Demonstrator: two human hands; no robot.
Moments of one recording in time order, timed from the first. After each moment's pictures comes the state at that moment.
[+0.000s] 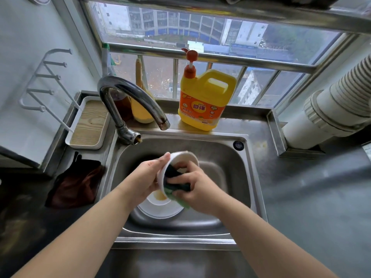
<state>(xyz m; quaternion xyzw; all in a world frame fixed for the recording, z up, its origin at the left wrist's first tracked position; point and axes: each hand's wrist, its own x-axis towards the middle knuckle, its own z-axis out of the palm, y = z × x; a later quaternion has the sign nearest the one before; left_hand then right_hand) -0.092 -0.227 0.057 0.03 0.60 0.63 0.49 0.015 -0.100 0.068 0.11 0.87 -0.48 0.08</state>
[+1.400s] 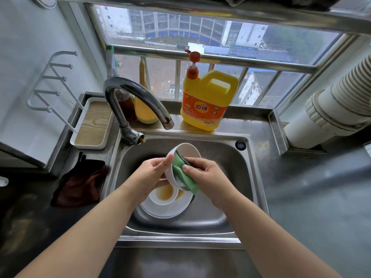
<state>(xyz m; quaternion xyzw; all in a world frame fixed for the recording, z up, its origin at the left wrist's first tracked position) -0.093 -0.230 0.059 0.07 0.60 0.63 0.48 0.009 -0.098 0.088 0.28 0.68 -0.68 0.02</state>
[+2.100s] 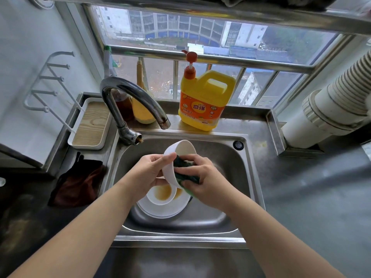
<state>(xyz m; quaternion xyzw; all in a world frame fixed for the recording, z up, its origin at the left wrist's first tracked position) -0.095 -0.227 0.073 0.08 0.62 0.63 0.47 0.021 -0.086 0.085 0.08 0.90 -0.42 0.04</state>
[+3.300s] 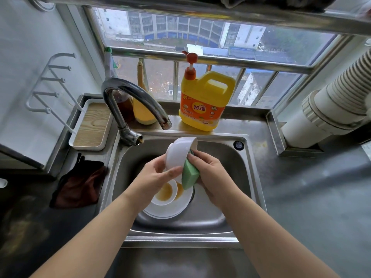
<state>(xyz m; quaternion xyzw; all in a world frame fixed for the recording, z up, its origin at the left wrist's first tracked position) -0.079 -0.232 0.059 0.16 0.61 0.65 0.42 0.007 -0.094 0.092 0.32 0.56 -0.77 0.01</state>
